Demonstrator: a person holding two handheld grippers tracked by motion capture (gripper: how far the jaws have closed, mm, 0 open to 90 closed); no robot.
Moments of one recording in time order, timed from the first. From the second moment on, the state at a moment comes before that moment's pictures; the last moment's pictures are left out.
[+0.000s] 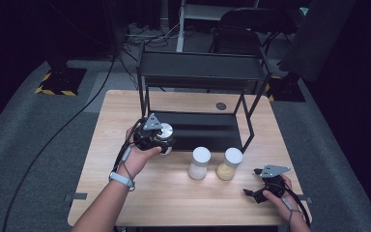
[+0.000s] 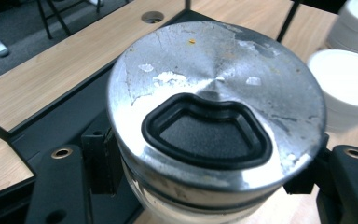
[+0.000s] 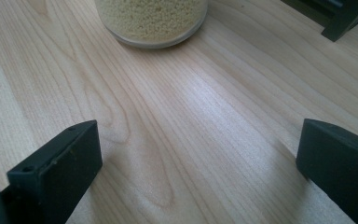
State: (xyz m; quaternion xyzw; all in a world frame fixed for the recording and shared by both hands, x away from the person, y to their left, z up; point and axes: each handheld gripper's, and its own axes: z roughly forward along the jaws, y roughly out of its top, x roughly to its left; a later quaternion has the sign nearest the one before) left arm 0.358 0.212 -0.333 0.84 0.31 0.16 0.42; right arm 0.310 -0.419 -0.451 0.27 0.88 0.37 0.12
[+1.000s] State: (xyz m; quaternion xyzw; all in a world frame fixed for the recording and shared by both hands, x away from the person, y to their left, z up) left arm 0.406 0.182 -0.381 0.82 0.35 0.17 0.41; right arm 0.309 -0.419 -0.452 0.27 0.88 0.37 0.12
